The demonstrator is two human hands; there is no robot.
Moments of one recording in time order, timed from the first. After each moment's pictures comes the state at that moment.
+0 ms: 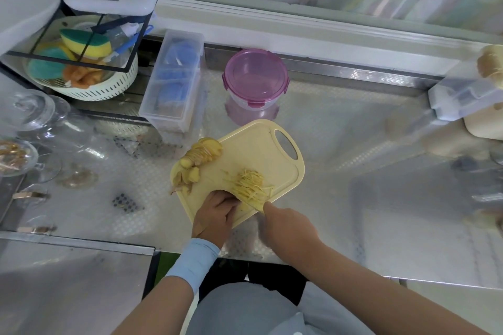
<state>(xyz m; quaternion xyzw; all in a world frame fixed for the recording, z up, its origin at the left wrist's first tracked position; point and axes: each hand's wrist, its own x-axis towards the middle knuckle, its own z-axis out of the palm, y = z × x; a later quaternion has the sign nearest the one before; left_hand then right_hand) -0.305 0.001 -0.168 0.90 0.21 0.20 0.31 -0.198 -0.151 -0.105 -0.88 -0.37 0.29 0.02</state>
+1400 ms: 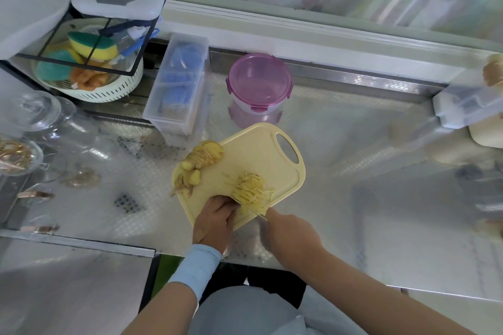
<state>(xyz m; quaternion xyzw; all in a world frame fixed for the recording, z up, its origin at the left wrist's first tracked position) -0.305 -0.004 -0.166 0.90 0.24 0.22 0.27 -0.195 -0.155 -0.103 -0.88 -0.38 0.29 0.03</state>
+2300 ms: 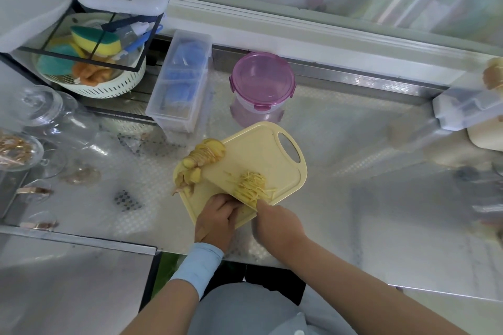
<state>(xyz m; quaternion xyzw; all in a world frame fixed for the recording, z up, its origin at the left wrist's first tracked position) -0.309 -0.006 -0.165 0.89 0.26 0.21 0.30 -0.199 -0.123 -0.110 -0.87 -0.38 0.31 0.00</state>
